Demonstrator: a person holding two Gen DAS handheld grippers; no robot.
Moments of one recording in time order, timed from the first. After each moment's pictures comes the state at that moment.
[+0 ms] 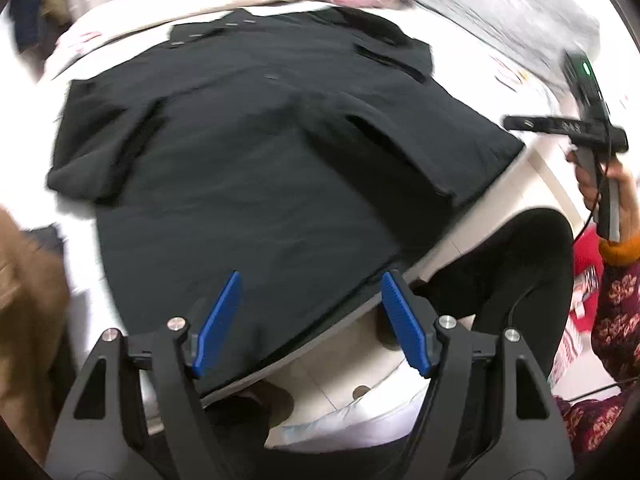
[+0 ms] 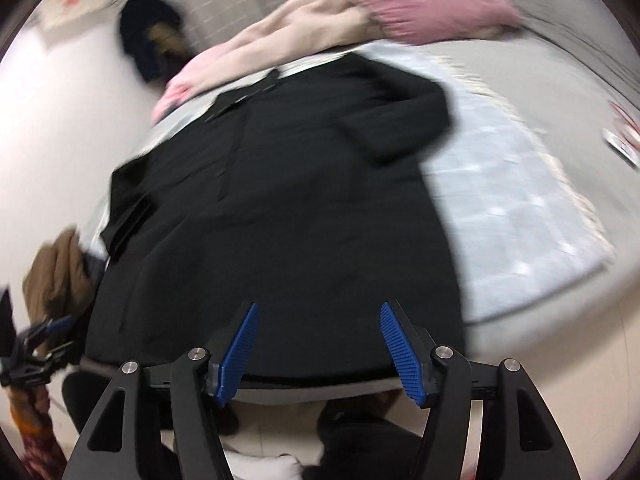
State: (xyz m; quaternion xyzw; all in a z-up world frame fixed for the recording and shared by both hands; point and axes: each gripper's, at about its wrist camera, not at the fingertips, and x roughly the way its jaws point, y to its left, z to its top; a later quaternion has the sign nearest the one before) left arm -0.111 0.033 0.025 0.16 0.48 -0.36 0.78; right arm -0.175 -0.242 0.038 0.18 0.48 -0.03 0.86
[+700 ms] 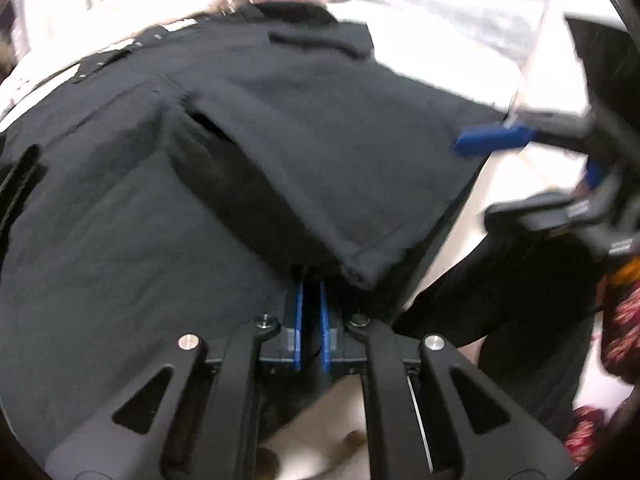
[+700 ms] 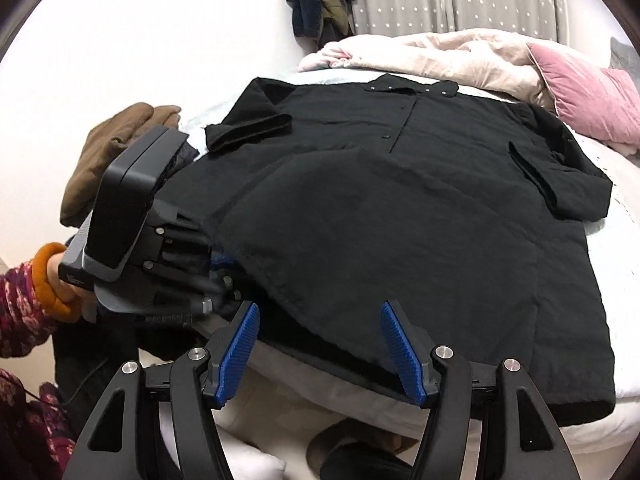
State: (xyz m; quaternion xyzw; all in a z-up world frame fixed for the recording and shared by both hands) left arm -0.115 -0.045 -0.030 0.16 0.43 -0.44 0.77; right arm -0.193 -0.138 0.002 0.03 0.43 0.16 0.89
